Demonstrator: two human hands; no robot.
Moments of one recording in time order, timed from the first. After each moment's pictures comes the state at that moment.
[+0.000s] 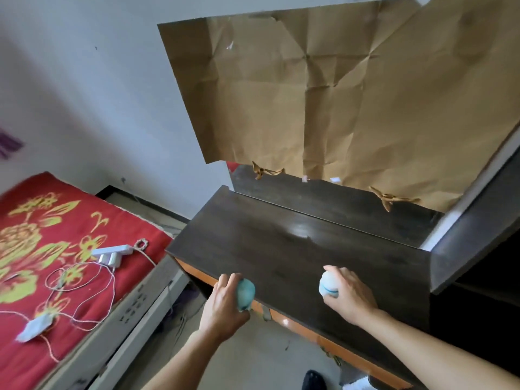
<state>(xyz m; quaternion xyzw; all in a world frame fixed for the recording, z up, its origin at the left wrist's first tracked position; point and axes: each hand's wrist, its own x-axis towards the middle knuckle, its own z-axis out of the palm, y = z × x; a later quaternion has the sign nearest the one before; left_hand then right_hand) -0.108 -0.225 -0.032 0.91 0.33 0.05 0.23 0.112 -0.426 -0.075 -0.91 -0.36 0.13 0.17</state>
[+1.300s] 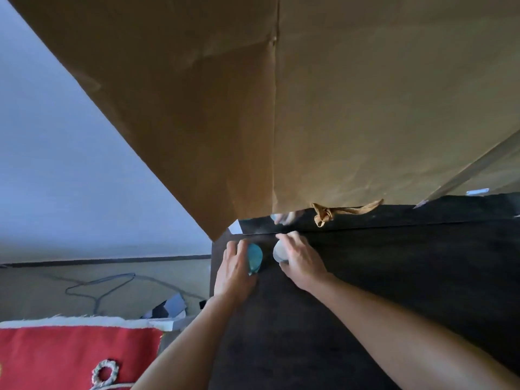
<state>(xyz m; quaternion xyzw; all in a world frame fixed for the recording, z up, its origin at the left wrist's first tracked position) 0.142 0.188 -0.137 0.95 0.14 -0.09 0.28 0.203 0.022 -0.149 -0.94 -0.20 0.14 0.22</state>
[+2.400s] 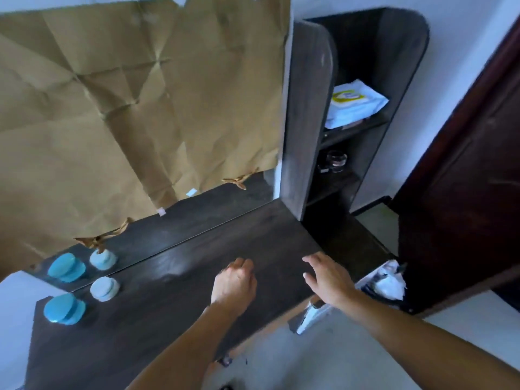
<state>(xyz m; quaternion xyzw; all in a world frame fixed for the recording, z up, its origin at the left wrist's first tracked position) 0.068 -0.239 -0.027 0.97 -0.20 -0.02 0.16 0.031 -0.470 -0.053 -0.99 0.03 0.03 0.16</state>
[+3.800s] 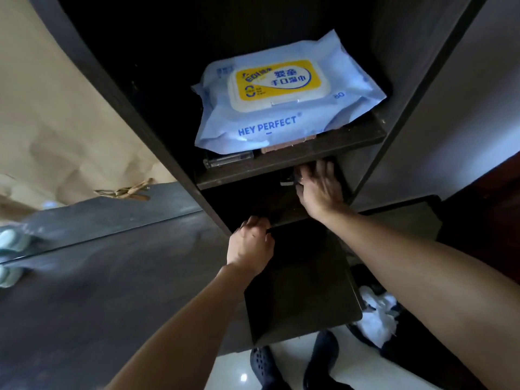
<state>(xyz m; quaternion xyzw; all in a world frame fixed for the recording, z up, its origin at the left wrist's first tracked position) 0.263 -0.575 -0.077 0.98 -0.03 -0.05 0.18 0.362 -0.742 -0.085 -0.99 -0.06 -0.05 0.10</state>
